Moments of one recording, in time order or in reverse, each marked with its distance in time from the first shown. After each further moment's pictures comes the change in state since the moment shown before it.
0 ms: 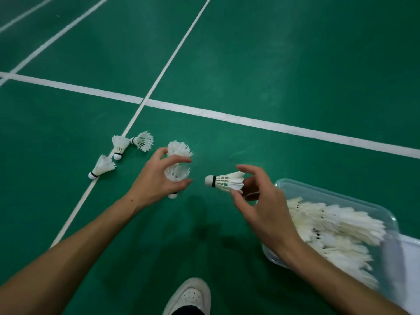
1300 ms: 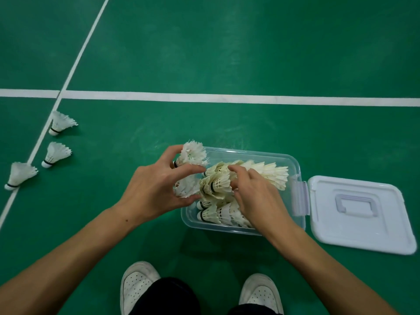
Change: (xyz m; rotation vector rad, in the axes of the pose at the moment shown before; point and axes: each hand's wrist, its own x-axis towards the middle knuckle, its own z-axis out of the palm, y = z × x) left_hand -0.025 0.173 0.109 0.404 -0.248 0.440; right_hand -0.076 0.093 -0.127 -0.727 -0.139 0.085
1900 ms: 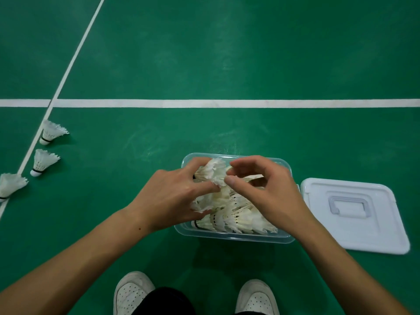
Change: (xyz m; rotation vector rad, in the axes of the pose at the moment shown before) left_hand 0.025 0.037 -0.004 0.201 -0.125 0.263; right_hand -0.003 0.010 -0.067 0.938 0.051 0.204
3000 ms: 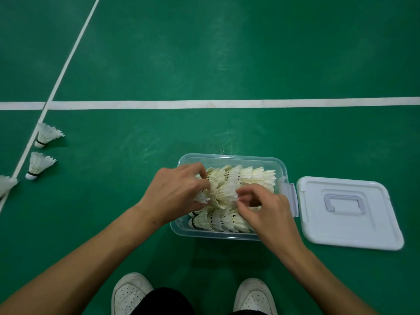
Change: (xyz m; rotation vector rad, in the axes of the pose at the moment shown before) left_hand 0.022 0.000 0.023 0.098 -0.028 -0.082; right_hand -0.031 0.058 0.017 -0.394 0.169 -0.141
